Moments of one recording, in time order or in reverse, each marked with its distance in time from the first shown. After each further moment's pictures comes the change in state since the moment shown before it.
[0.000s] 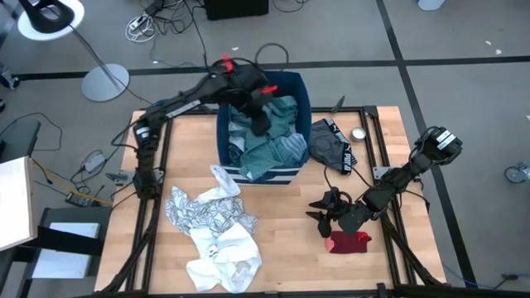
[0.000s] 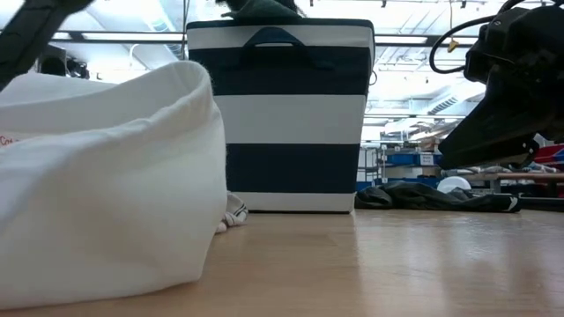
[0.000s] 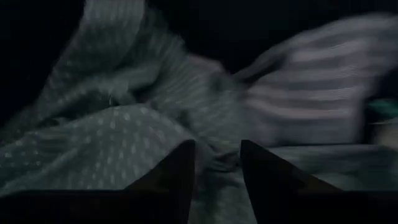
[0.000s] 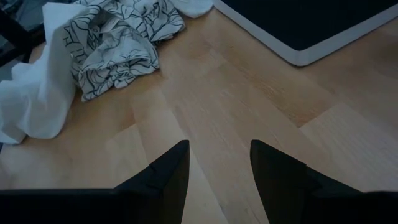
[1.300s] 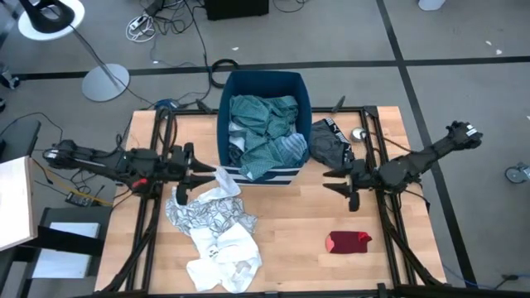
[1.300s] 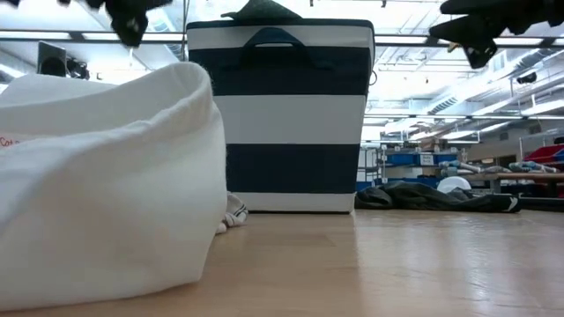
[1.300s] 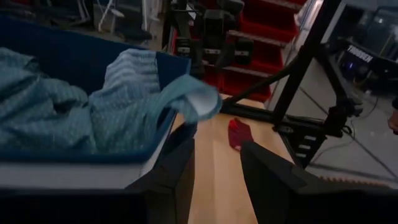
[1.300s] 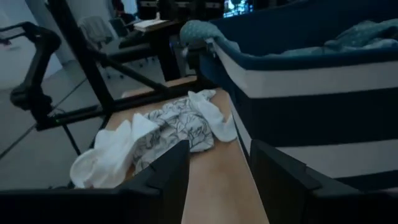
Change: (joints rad) left arm -0.663 -1.336 -1.537 1.053 -0.390 -0.280; right arm -0.184 -0.803 0.000 -0.242 -0.183 -0.649
